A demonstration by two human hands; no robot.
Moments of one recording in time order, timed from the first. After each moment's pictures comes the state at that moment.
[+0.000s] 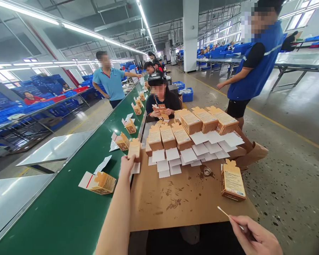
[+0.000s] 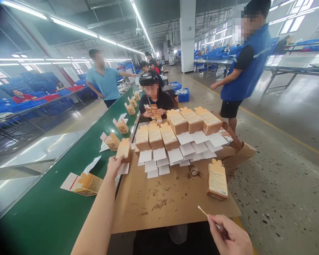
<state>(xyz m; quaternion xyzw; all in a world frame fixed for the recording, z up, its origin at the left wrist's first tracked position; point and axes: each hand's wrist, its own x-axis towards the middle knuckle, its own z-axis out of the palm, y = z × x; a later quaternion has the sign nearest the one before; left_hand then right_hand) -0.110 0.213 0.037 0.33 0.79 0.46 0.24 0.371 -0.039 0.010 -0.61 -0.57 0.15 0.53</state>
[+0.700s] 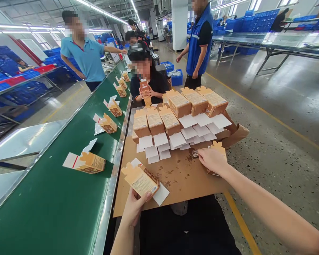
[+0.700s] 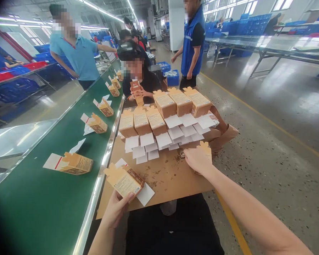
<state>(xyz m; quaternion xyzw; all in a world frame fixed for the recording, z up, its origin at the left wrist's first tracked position) -0.004 -0.013 -0.017 0.26 0.61 0.54 0.53 0.372 0.135 0.067 -0.61 -0.79 0.11 -0.03</state>
